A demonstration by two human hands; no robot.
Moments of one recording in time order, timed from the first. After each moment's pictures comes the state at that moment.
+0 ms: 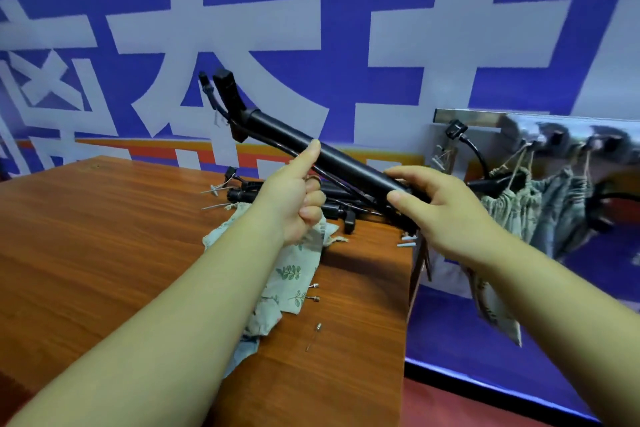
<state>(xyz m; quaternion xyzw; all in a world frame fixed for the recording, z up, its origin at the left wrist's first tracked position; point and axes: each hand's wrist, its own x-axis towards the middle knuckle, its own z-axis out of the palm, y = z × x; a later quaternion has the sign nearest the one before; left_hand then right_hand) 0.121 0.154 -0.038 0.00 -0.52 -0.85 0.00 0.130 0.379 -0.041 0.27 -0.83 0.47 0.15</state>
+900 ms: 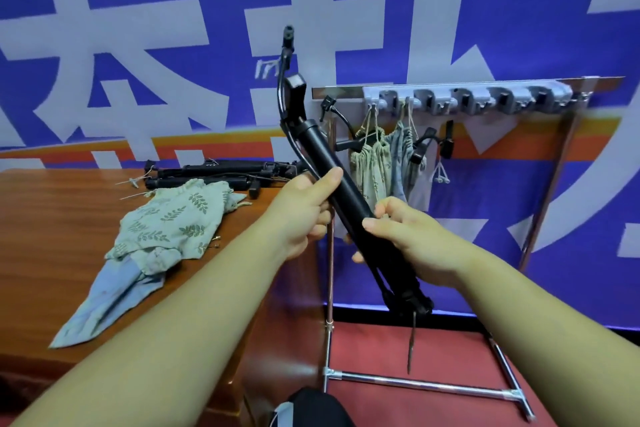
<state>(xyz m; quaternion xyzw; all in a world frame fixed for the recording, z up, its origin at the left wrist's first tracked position) 0.248 0.357 -0.064 -0.11 -0.67 -0.73 -0.06 0.284 0.543 -0.092 0.14 -0.70 0.70 -0.10</state>
